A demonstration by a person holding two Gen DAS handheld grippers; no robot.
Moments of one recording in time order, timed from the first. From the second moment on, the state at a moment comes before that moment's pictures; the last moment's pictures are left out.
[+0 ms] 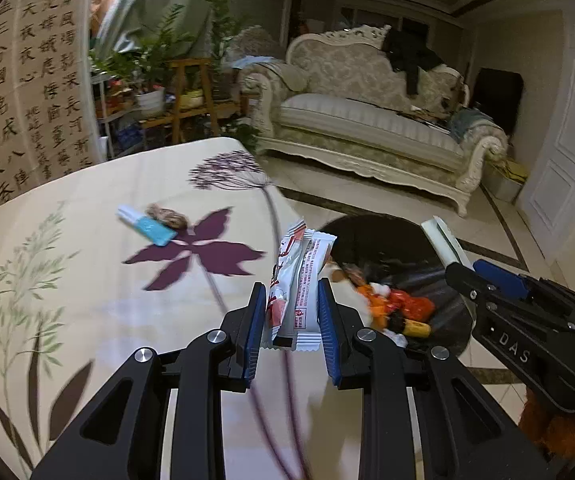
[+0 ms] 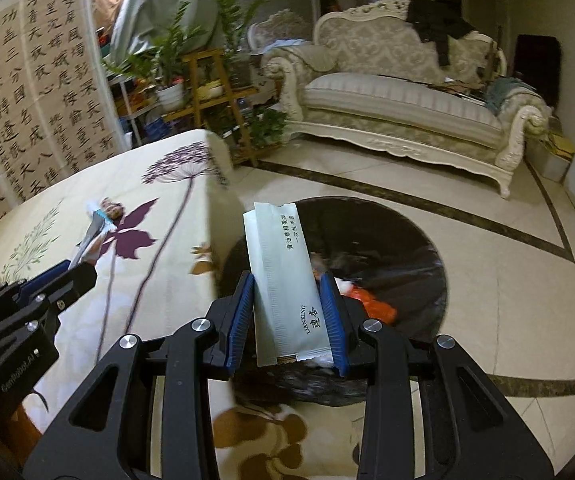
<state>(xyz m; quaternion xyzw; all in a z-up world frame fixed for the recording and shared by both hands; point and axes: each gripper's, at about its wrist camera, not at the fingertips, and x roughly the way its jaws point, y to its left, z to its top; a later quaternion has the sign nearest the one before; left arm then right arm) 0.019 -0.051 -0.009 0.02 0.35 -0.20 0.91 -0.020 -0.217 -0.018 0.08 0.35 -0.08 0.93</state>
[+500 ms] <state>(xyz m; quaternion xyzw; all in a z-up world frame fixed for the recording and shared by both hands) 0.037 -0.116 -0.021 0.04 0.36 -0.22 0.90 -0.012 -0.263 -0.029 0.09 0.35 -0.13 0.92</state>
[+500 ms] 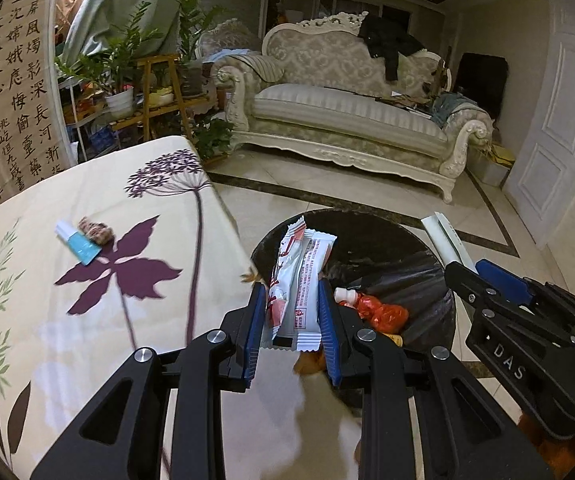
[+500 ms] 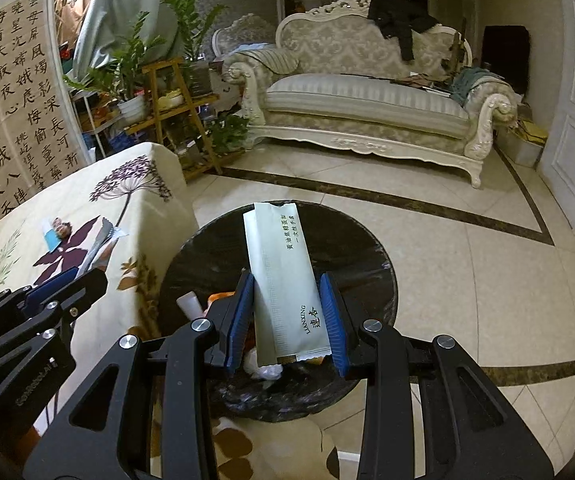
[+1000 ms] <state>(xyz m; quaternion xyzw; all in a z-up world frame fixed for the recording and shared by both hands) 0.073 -0.155 -0.038 0.07 0.39 -0.21 0.89 0.022 -0.295 -0.045 0.11 0.36 -0.14 0.92</state>
